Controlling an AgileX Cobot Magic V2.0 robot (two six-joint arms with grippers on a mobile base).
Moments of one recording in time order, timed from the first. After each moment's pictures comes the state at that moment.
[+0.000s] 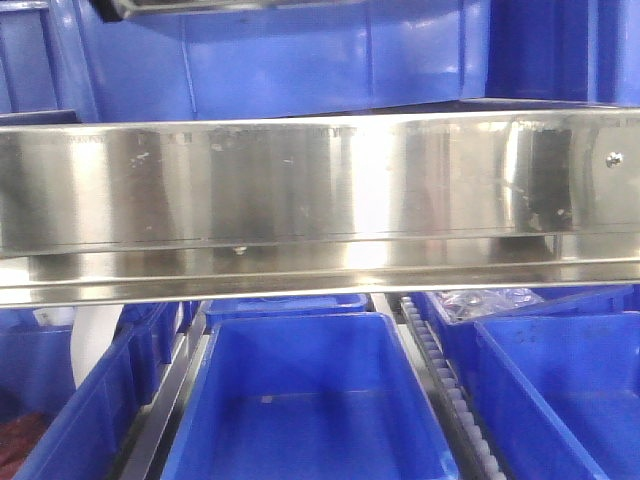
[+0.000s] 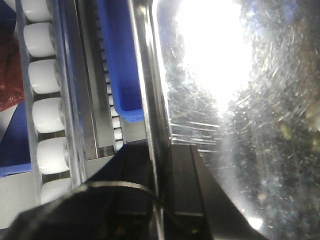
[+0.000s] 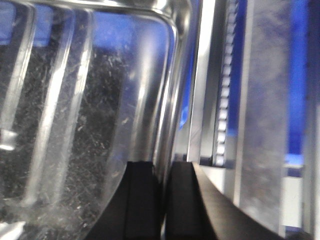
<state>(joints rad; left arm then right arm) -0.58 1.64 -1.73 0.09 1.26 -0.37 0.50 1.61 -1.74 -0.09 1.26 0.40</state>
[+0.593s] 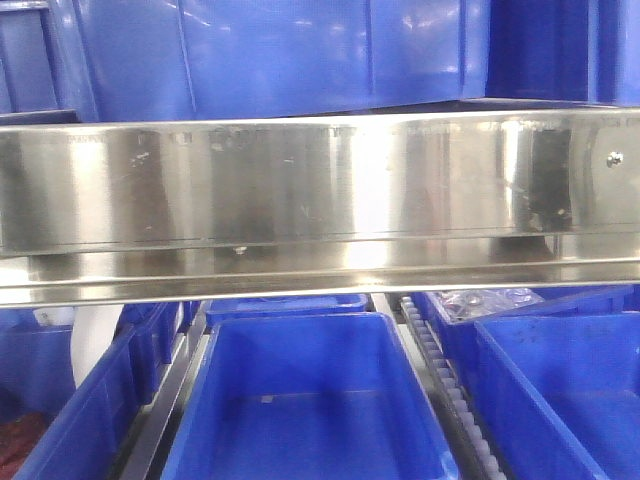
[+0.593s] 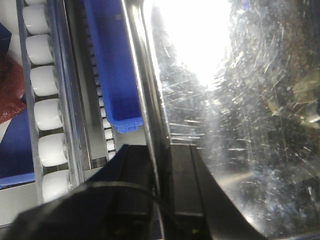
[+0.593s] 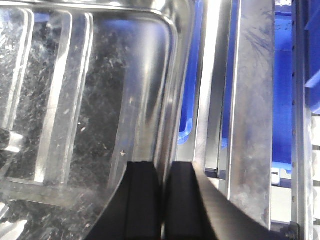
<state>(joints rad) -0.60 1.57 -1.73 0.09 1.26 -0.37 0.50 1.55 -1.74 -0.08 1.26 0.40</state>
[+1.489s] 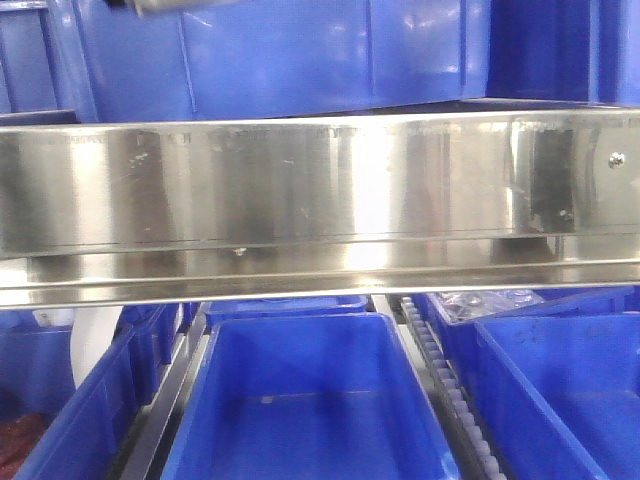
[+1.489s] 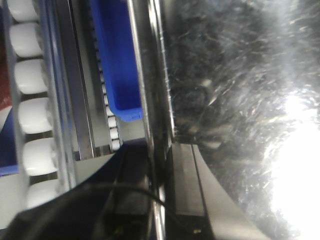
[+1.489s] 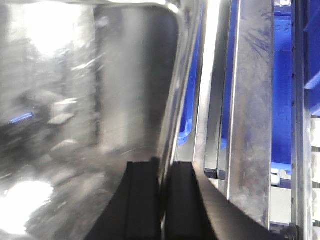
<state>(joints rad) -0.60 1.66 -1.73 0.08 1.26 -0.38 0.50 1.55 -1.74 -0.08 1.26 0.40</state>
